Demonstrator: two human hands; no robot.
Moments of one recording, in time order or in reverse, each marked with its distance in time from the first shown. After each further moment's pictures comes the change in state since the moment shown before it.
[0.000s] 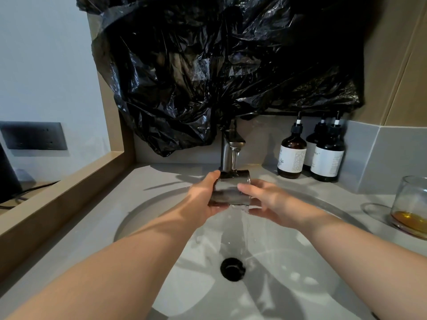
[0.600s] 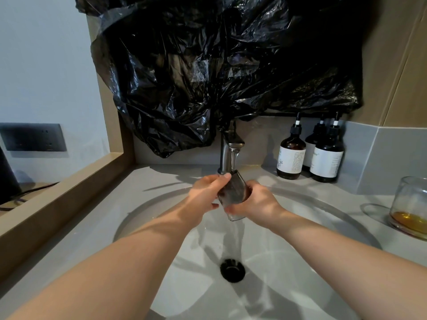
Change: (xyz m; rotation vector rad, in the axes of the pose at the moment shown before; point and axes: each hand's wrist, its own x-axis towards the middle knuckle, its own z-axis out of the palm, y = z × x) left_hand 0.003 -0.003 -0.010 0.473 -0.182 0.289; right_hand -0.004 0.006 0.022 -0.463 0.236 -0.211
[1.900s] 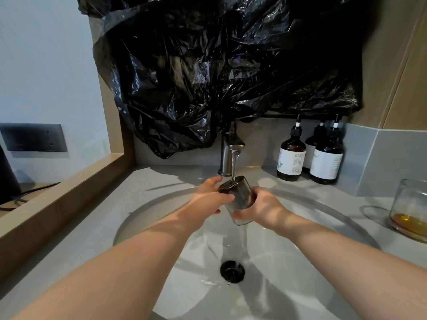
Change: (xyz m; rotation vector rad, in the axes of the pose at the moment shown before) left_hand -0.006 0.003 0.005 0.111 -0.016 -0.017; right_hand 0.009 0.017 -0.007 -0.039 -0.065 0.010
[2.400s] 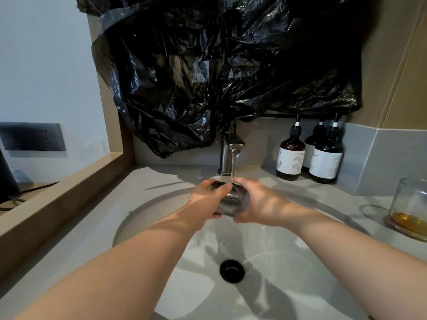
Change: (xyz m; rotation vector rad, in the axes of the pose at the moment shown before) left_hand 0.005 -0.006 0.003 -0.090 0.133 -0.094; right_hand -0.002 -0.019 -0.011 -0.434 -0.103 -0.223
